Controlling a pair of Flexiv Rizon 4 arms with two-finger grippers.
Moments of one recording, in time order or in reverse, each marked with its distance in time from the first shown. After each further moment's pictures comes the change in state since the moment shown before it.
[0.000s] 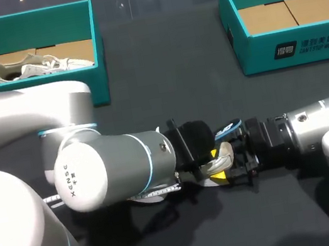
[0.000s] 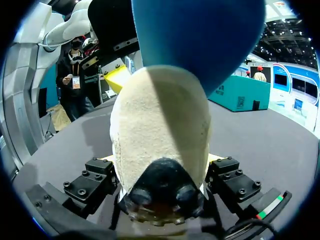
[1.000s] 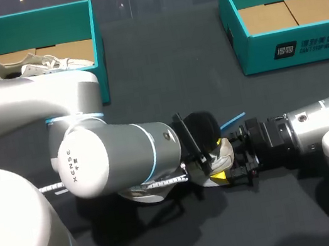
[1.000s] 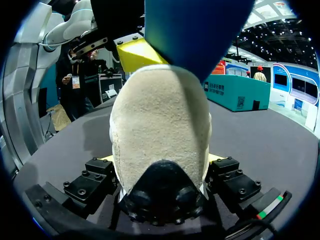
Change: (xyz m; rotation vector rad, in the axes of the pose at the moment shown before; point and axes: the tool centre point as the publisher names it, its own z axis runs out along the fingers) left arm 0.001 -0.023 0.003 0.026 0.049 -0.078; right arm 0.000 0.000 0.000 0.000 0.000 0.000
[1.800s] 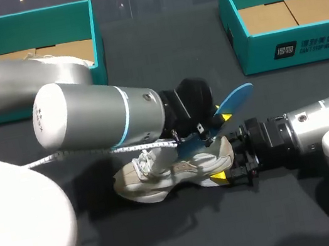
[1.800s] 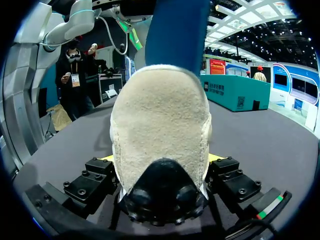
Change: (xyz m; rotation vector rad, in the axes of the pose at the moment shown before) left arm -0.016 -0.065 -0.021 0.177 0.199 -0.123; right arm 0.000 0.000 0.000 0.000 0.000 0.000
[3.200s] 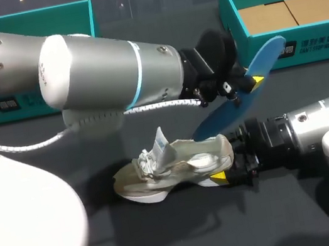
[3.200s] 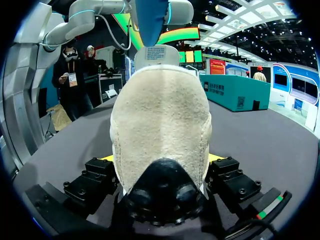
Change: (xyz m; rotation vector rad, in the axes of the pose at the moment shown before) left arm 0.011 -0.109 -0.011 0.074 0.053 -0.143; right arm 0.000 0.000 0.000 0.000 0.000 0.000
